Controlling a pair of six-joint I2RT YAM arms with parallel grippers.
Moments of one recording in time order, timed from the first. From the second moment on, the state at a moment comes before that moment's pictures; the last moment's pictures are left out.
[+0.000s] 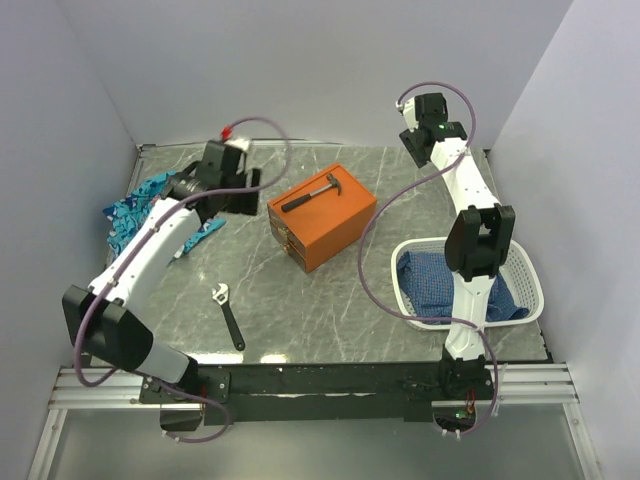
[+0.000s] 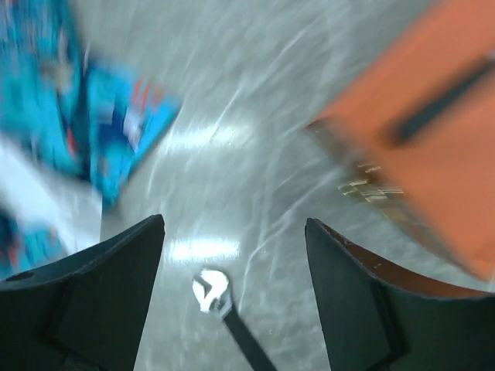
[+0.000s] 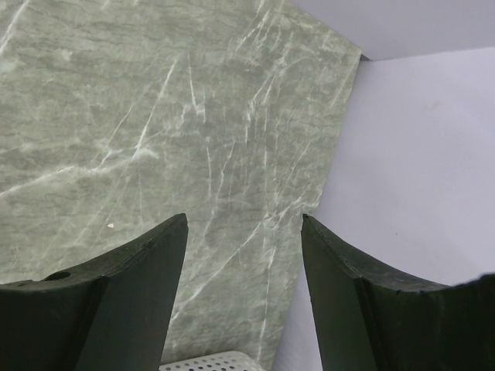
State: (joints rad) left arm -0.43 1.48 1.52 -0.78 -0.22 -0.12; right arm 0.12 2.15 2.12 -0.76 0.35 -0.50
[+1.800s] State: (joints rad) left arm -0.16 1.47 1.16 -0.80 0.00 -0.48; right arm 0.19 2.17 2.12 -0.77 0.37 -0.53
